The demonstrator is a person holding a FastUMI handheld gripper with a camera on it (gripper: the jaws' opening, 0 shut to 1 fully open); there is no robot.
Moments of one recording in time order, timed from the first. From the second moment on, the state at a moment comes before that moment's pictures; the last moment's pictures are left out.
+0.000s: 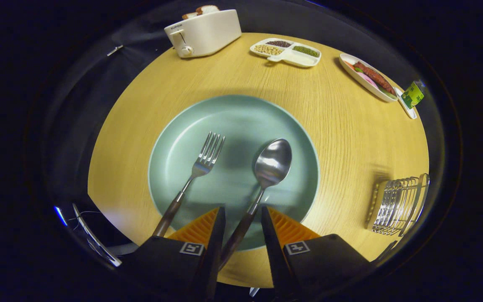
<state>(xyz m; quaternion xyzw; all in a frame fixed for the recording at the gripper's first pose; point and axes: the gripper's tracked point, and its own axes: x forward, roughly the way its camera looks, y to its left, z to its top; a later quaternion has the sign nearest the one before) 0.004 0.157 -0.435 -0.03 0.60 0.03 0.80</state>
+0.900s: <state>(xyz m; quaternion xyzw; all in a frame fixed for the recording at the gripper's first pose) 0.000 0.139 -0.378 -0.02 0.58 0.08 0.81</state>
